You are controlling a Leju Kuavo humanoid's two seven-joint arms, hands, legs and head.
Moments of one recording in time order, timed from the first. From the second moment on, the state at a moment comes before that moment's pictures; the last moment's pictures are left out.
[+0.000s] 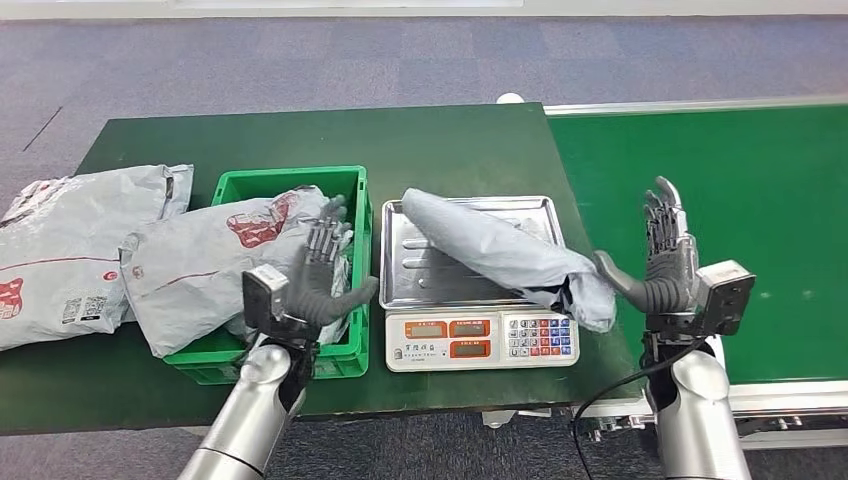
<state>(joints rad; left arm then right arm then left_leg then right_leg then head) -0.37 -0.21 -0.15 -0.98 0.02 -0.14 -0.66 -0.26 -0.08 -0.07 -1.30 0.02 0.21 -0.52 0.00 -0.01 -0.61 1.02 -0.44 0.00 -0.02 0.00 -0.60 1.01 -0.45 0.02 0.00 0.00</state>
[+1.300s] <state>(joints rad) -0.47 -0.19 -0.58 -0.94 -0.31 -0.41 -0.70 -0.39 -0.08 -0.07 -1.18 -0.06 0.31 -0.56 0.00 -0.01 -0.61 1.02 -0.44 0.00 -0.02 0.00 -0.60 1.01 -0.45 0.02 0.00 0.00</state>
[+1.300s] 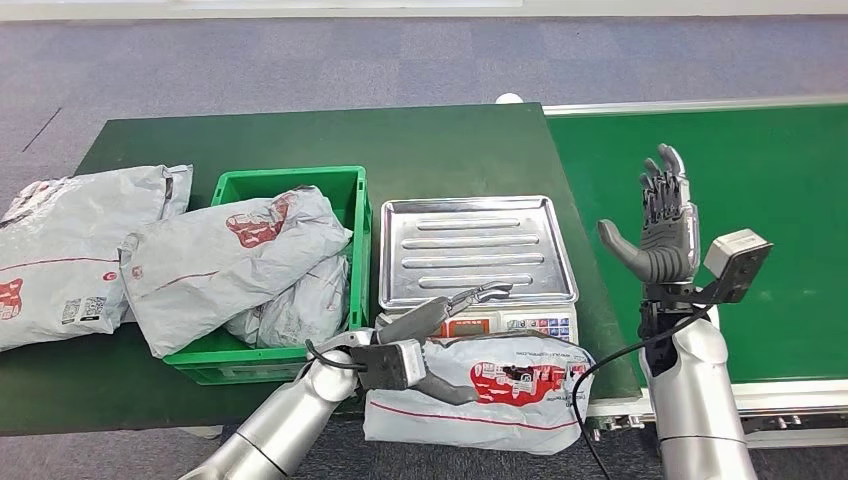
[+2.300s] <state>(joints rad) -0.55 -0.25 -0.79 -0.58 -0.92 0.05 -0.35 -0.31 -0.10 -0.07 -1.21 -0.01 0.29 -0.57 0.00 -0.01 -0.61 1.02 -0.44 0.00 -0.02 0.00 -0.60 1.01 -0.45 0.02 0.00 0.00</state>
